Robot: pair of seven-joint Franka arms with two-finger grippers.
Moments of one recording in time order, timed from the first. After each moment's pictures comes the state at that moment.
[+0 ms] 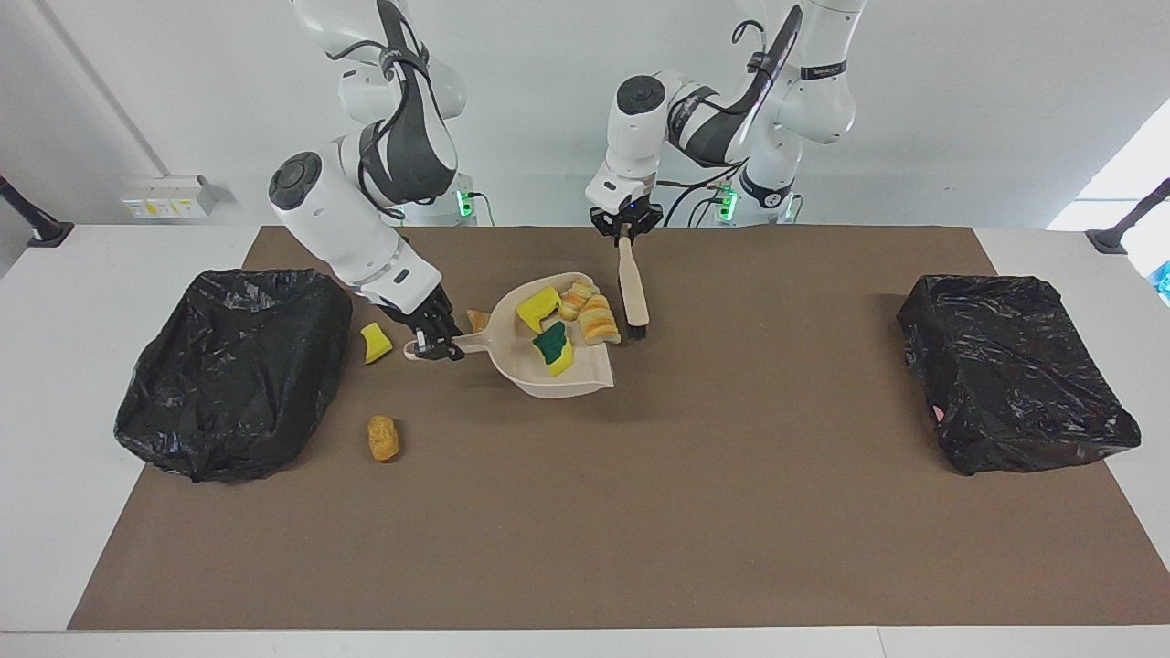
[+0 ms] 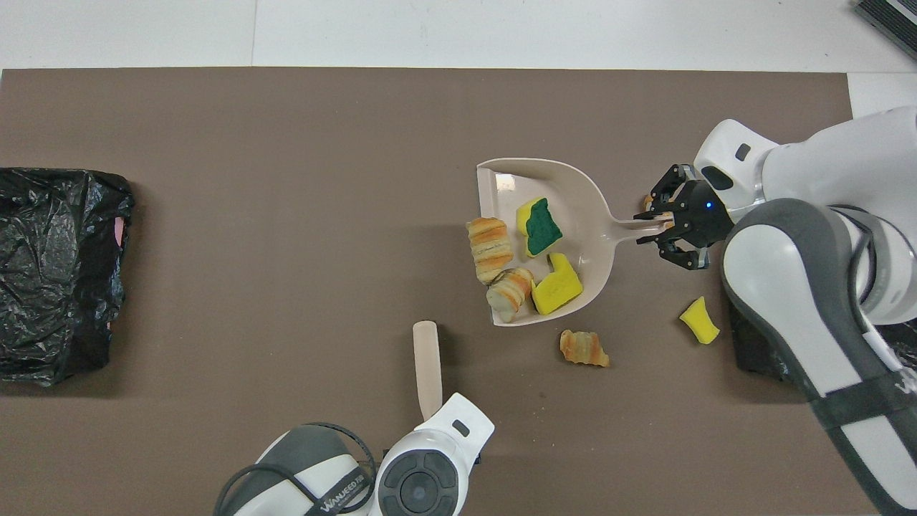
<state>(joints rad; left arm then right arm) -0.92 -0.10 -0.05 -2.38 -0.13 2.23 -0.88 0.00 0.13 0.09 -1.82 0.32 1.99 -1.69</state>
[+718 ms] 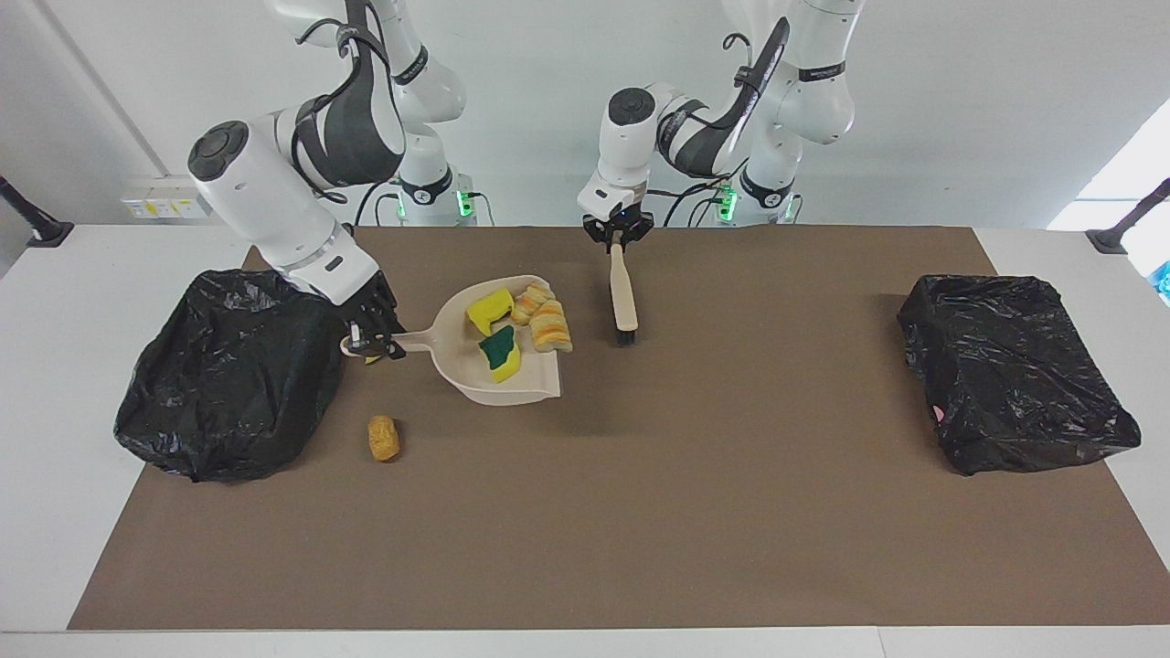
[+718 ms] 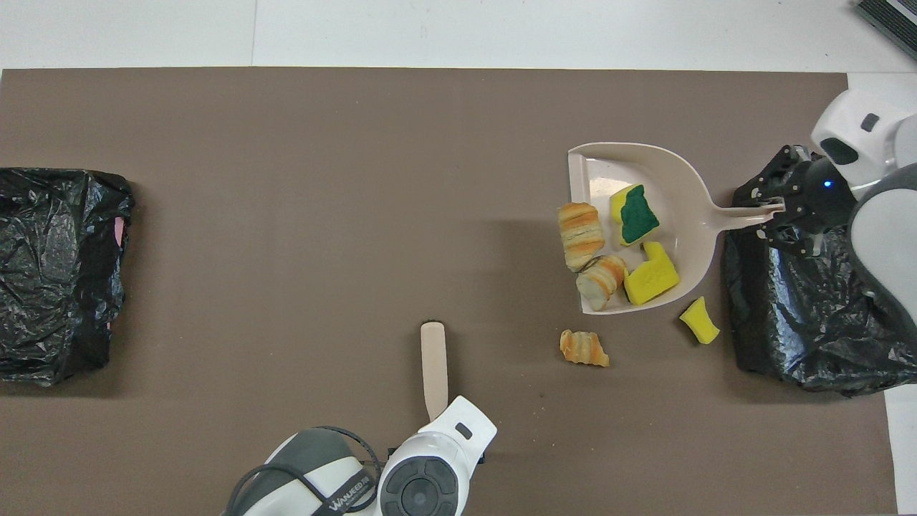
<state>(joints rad) -0.93 -0.08 -0.05 -2.40 -0.13 2.30 -0.88 -0.17 0.13 0.08 -1.67 0.17 1.78 -1.69</state>
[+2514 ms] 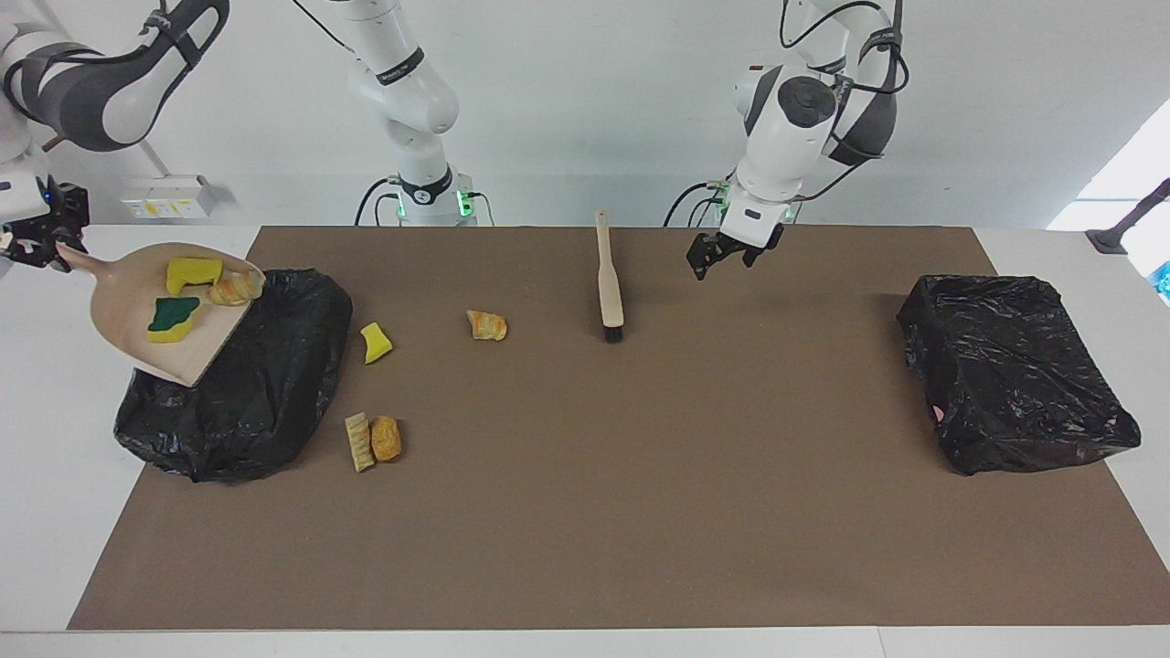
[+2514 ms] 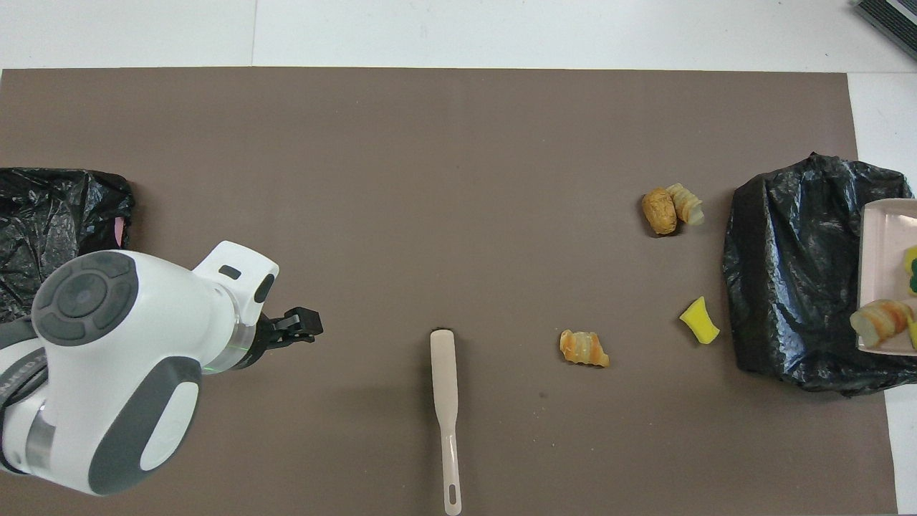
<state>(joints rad) -0.37 -0.21 -0.01 -2.18 -0.08 1.88 -0.62 -0.51 0.12 0.05 -1.66 -0.49 1.85 -1.71</state>
